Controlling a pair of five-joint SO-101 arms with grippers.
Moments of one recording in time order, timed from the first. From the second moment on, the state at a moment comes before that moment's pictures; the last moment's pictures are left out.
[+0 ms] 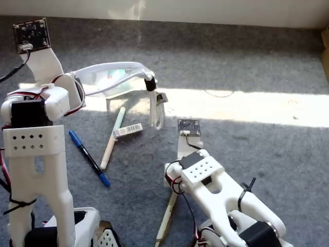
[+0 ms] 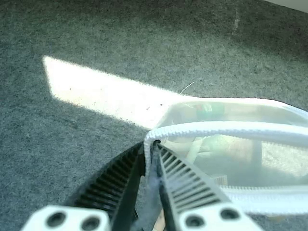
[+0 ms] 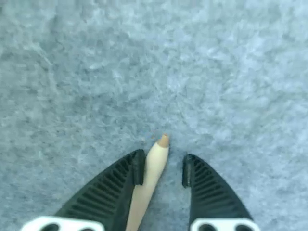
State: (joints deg) left arm -13.0 -26.6 8.7 75.9 15.8; right arm -35.8 -22.4 62.1 51.5 -30.3
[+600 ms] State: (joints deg) left arm -13.0 -26.6 8.7 75.9 15.8; right arm -31.4 -20.9 56.7 53.6 -30.3
